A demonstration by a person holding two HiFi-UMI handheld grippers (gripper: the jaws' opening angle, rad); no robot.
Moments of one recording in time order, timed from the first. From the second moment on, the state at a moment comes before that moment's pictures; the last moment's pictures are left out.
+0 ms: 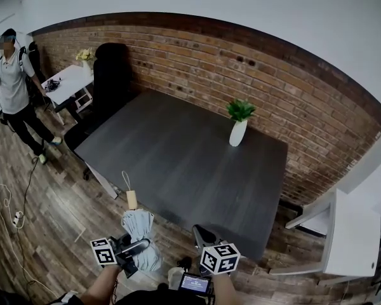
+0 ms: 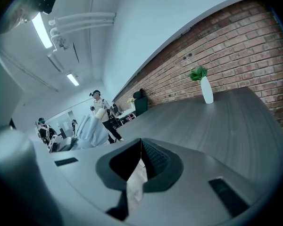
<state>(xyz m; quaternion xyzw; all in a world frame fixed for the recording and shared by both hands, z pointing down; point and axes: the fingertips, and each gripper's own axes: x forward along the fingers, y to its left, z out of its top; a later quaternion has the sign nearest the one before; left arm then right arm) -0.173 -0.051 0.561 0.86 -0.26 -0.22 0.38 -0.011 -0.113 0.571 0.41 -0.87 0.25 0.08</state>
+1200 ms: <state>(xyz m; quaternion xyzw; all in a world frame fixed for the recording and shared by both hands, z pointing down) -0.133 -0.216 0.568 0.85 -0.27 -0.21 0.41 0.041 -0.269 0.580 0.42 -0.86 0.28 0.05</state>
